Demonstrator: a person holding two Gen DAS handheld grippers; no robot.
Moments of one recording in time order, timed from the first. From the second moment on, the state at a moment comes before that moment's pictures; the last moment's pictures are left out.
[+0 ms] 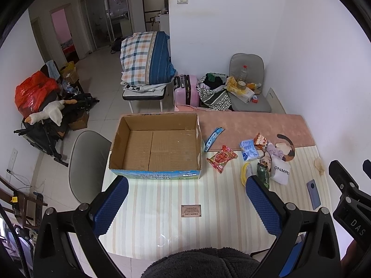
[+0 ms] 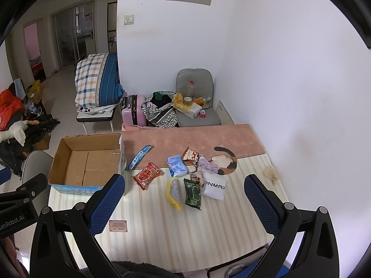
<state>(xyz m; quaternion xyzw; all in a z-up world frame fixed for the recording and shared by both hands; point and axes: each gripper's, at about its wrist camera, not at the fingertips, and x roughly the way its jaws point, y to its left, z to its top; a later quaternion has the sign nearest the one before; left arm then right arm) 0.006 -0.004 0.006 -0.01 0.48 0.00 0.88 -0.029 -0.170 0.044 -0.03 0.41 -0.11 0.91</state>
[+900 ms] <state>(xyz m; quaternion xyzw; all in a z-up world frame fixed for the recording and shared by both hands) -0.002 0.000 0.009 -0.01 0.47 0.00 0.88 -0.035 -0.172 0.061 -0.03 0.40 -0.11 0.91</state>
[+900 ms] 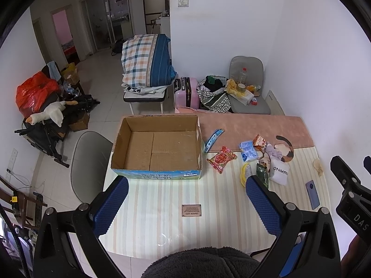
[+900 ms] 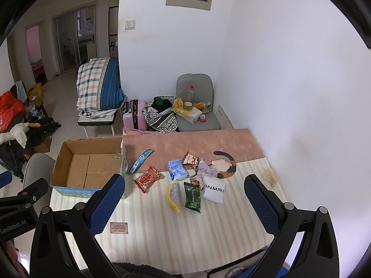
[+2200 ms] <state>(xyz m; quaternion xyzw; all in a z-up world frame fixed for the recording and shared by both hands) 0.110 -0.055 -0.115 0.08 0.56 0.00 0.83 0.055 -0.294 -0.103 0.07 0.56 -0.14 0.81</state>
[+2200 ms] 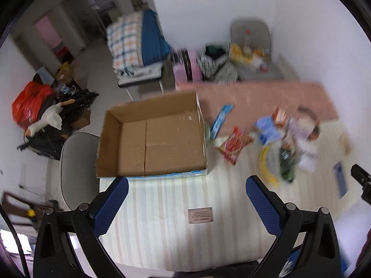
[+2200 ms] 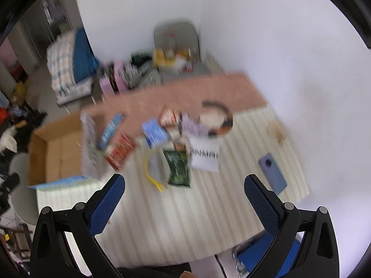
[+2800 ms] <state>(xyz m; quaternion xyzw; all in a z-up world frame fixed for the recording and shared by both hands) 0.269 -0.184 -0.357 0.21 0.71 -0.11 0.66 0.209 -0.442 -0.385 0.16 0.71 -0.15 0.67</state>
